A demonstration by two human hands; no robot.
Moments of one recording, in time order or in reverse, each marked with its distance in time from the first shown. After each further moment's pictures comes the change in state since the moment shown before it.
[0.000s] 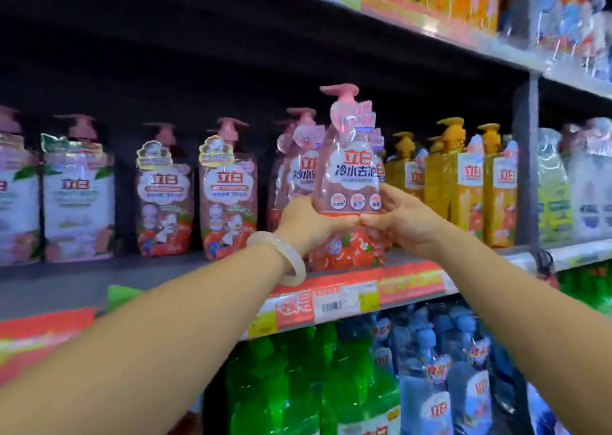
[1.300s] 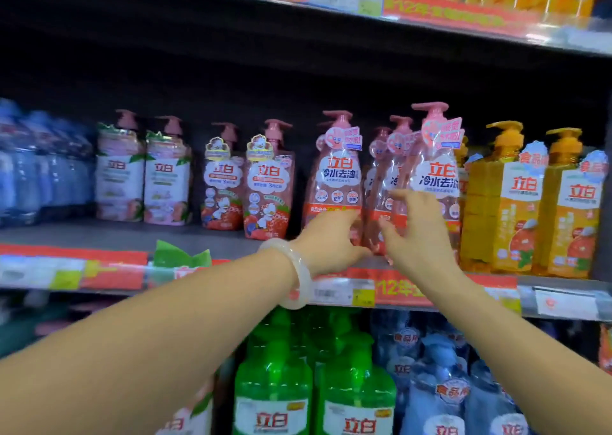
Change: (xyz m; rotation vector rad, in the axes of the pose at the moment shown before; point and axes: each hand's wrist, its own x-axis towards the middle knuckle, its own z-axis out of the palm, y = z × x) left_hand -0.048 0.033 0.033 0.733 0.006 0.024; right_hand -0.040 0.004 -0.002 -0.707 0.224 -0.478
